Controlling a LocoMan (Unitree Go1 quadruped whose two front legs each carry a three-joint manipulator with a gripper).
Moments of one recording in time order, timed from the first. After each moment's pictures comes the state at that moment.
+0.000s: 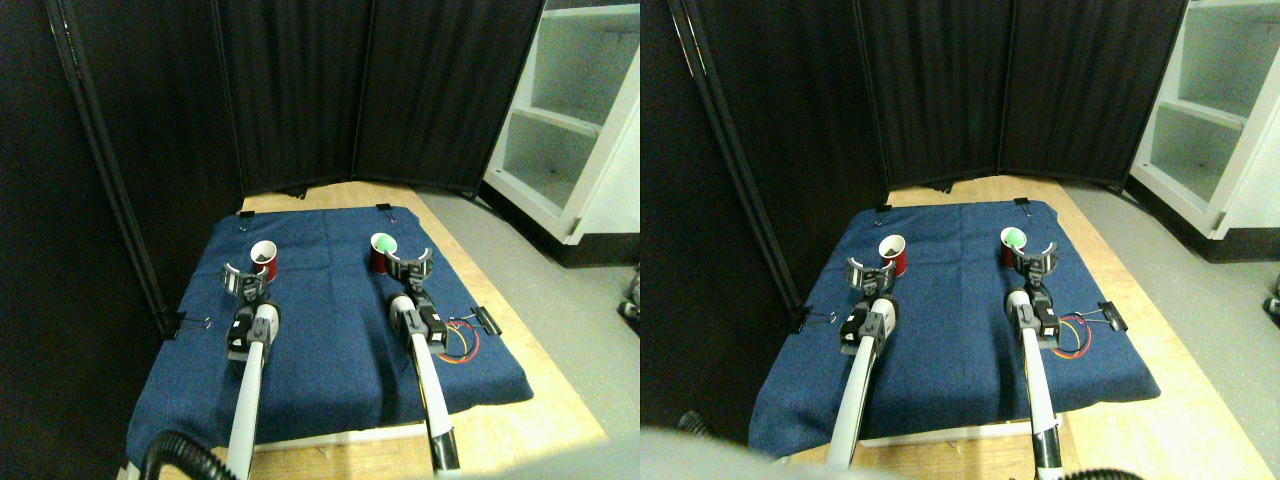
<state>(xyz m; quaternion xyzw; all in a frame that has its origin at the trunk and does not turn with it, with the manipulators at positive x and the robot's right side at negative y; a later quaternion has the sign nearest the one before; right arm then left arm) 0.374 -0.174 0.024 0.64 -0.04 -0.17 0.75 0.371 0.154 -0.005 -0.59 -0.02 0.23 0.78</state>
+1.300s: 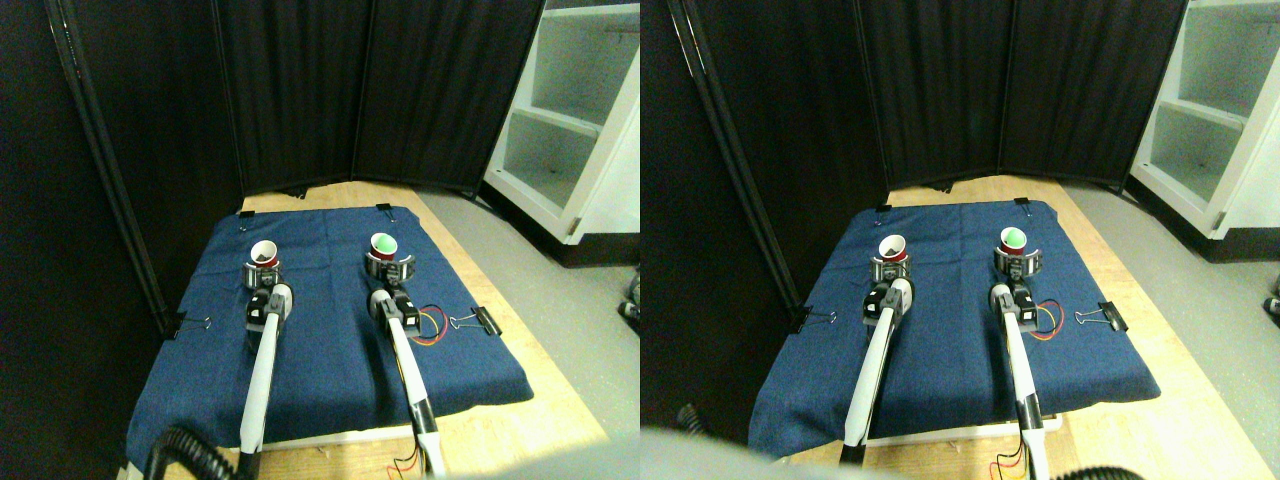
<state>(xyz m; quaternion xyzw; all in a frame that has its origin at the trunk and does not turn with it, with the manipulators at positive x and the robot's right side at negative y) 0.403 -0.153 -0.005 0.65 -0.02 -0.19 0.73 0.398 0.125 -0.027 -0.64 0.06 0.24 0.73</state>
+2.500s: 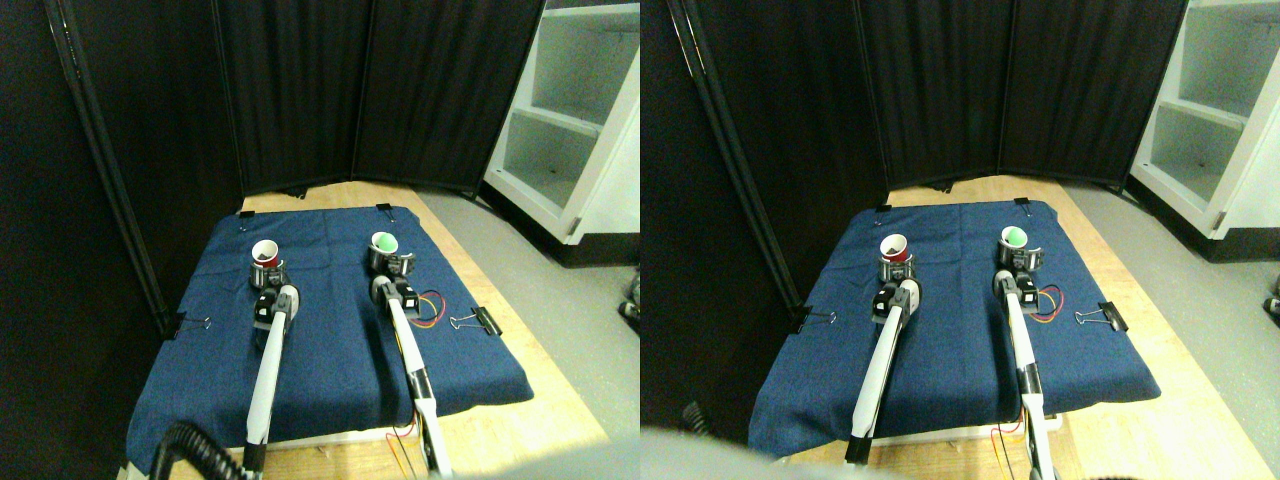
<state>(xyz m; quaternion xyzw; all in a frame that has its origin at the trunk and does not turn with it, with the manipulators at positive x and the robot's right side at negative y) 0.427 -0.167 -0.005 0.71 -0.01 -0.20 0.68 0.407 0.116 -0.031 -0.64 0.05 0.23 0.73</state>
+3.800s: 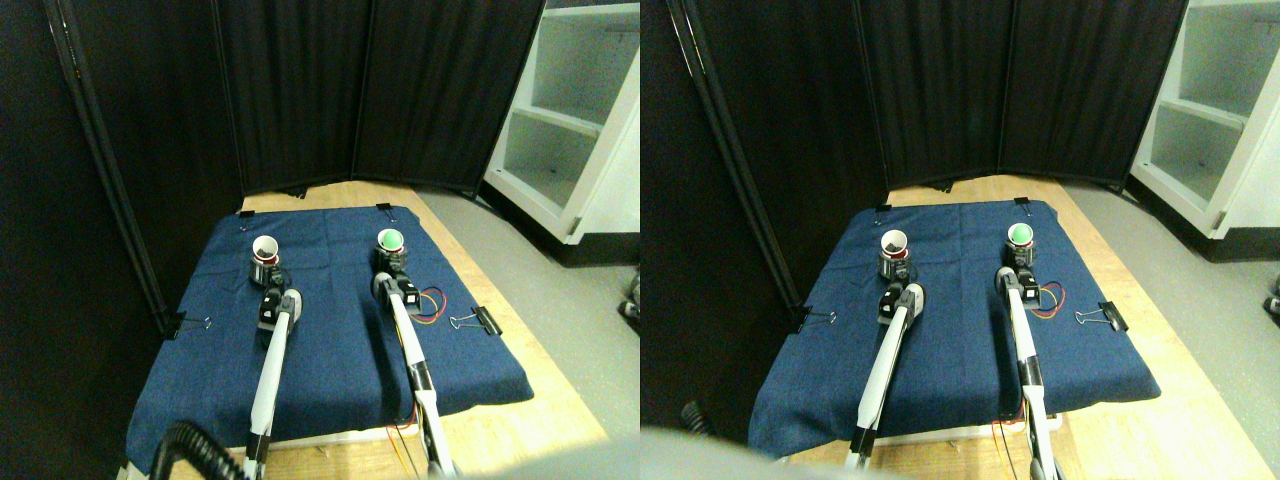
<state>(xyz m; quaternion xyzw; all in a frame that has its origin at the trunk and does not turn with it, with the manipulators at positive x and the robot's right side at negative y) 0.425 -0.165 -0.007 0.64 0.01 -0.21 0.74 0.414 0.120 -0.028 -0.60 -0.02 0.24 0.76</state>
